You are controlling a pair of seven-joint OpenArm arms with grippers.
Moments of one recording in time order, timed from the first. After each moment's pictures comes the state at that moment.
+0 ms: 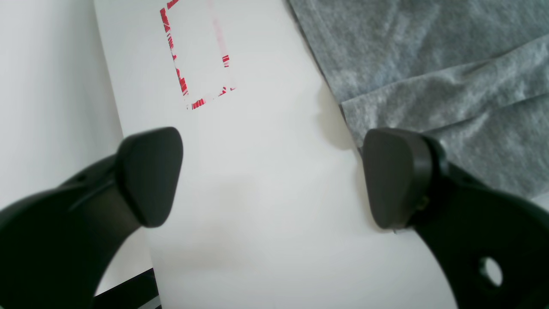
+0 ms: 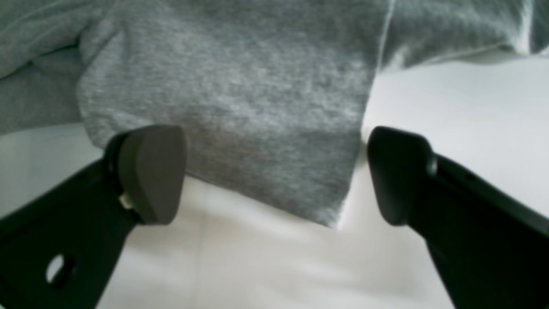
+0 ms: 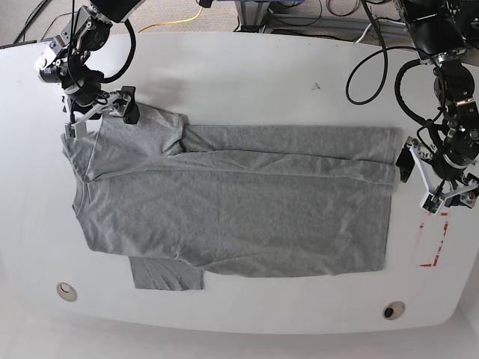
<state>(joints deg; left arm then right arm) -3.3 -21.3 -21.5 101.7 -3.0 -42.0 55.6 -8.3 1.1 46.1 92.4 29.1 40.5 -67.1</state>
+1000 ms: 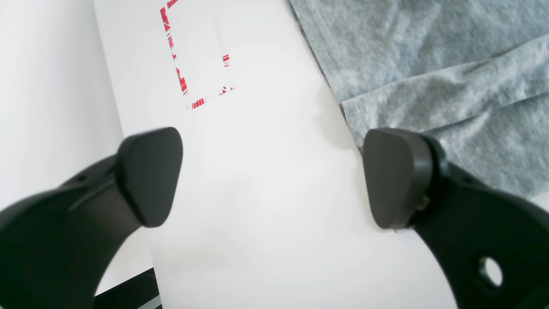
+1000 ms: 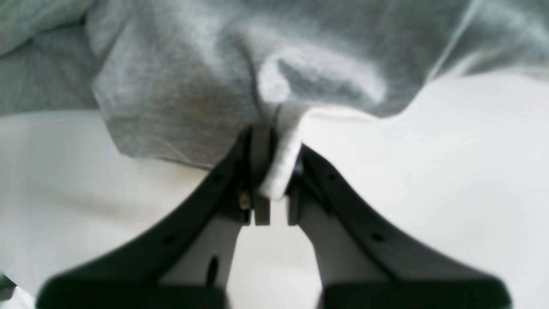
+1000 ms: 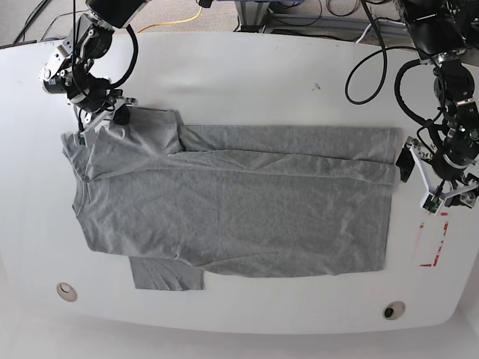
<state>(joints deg) -3.3 -21.3 -21.5 101.6 -2.8 -42.0 55.6 -5.7 2.5 42.5 92.1 27.7 40.4 -70.8</state>
